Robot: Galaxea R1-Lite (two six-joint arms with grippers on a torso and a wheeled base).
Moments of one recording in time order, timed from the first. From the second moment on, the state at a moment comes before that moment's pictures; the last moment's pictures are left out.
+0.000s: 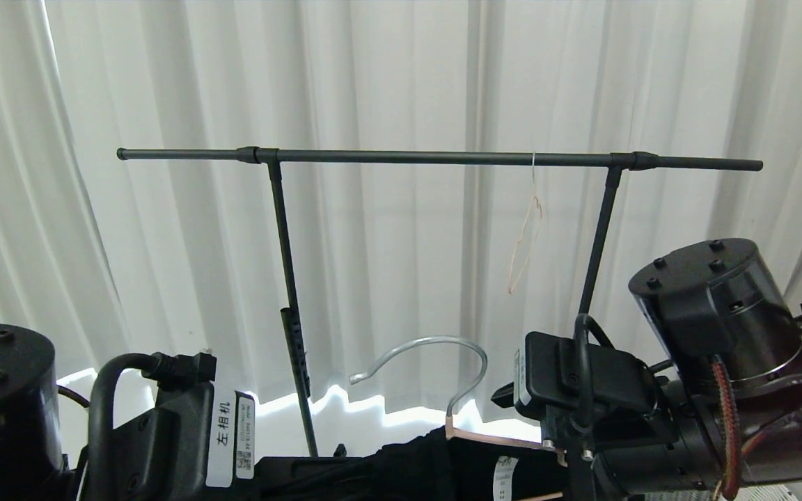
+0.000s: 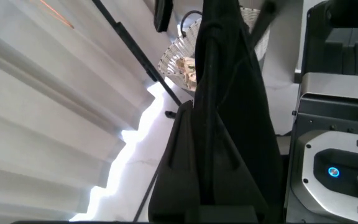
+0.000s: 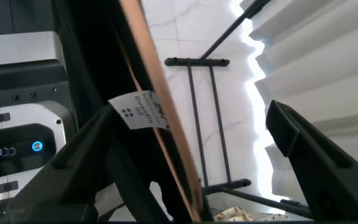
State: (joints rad) left arm -0.79 1.22 -0.50 -0.32 -0.36 0.43; right arm 0.98 1.54 -0.96 0.11 0.23 -0.37
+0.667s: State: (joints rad) left arm -0.79 1.22 -0.51 -0.32 -0.33 0.51; right arm 0.94 1.54 -0.95 0.12 0.21 -0.40
